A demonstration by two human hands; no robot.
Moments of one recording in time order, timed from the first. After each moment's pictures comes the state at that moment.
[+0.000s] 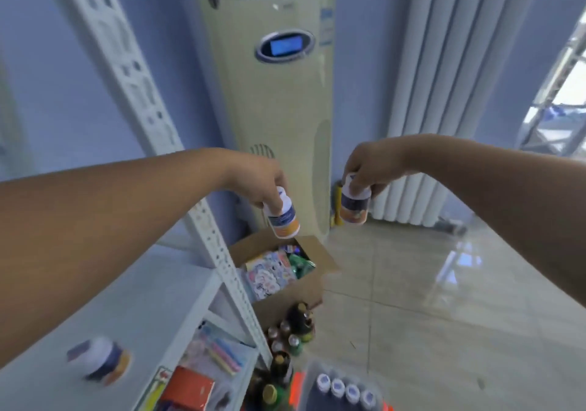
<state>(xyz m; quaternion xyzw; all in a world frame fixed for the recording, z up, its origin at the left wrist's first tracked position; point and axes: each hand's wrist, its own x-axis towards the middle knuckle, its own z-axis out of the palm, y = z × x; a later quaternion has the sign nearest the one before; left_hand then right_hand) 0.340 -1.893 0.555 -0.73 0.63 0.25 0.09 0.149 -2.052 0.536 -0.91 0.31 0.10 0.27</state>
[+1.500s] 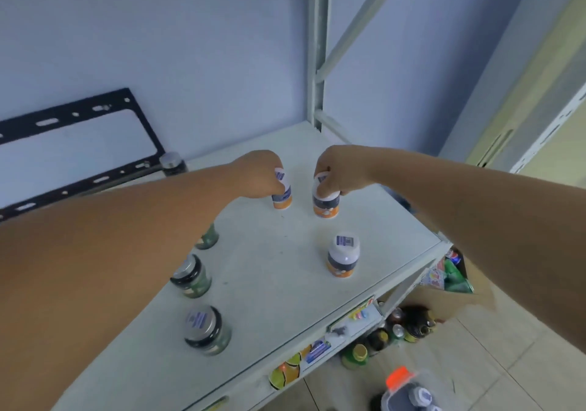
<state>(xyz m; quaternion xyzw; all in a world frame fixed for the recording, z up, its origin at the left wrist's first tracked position) 0.543 -1.510 0.451 -0.95 0.24 0.14 -0.11 0.491 -1.706 0.475 -0.97 -0.06 0.18 0.14</state>
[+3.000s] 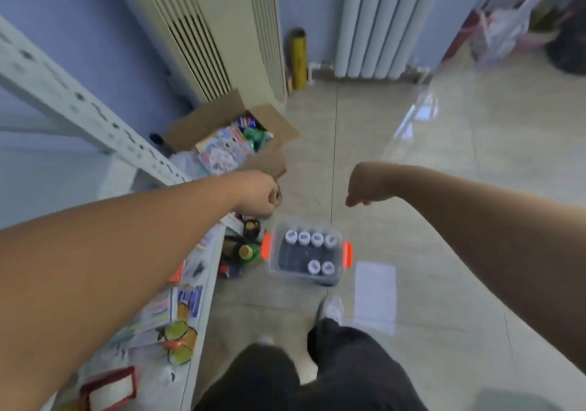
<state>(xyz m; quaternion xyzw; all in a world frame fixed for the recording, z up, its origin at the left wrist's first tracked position) 0.261 -1.873 0.263 -0.65 0.64 0.33 0.22 0.039 -1.981 0.259 -0.78 0.45 0.30 0.30</state>
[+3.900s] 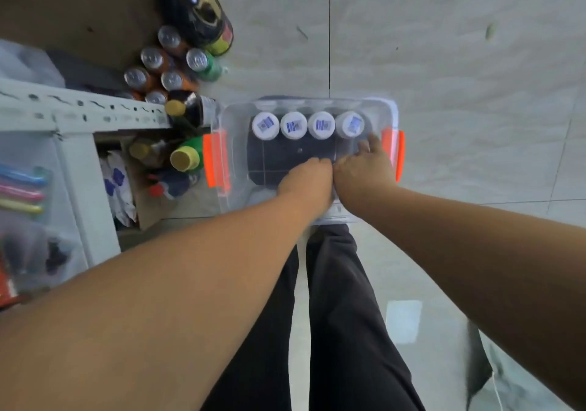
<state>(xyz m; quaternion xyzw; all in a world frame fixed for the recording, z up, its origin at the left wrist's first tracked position) 0.142 -1.827 -0.231 -0.65 0.57 0.49 0.12 0.043 -1.873 -0.201 -0.79 0.32 0.51 0.09</state>
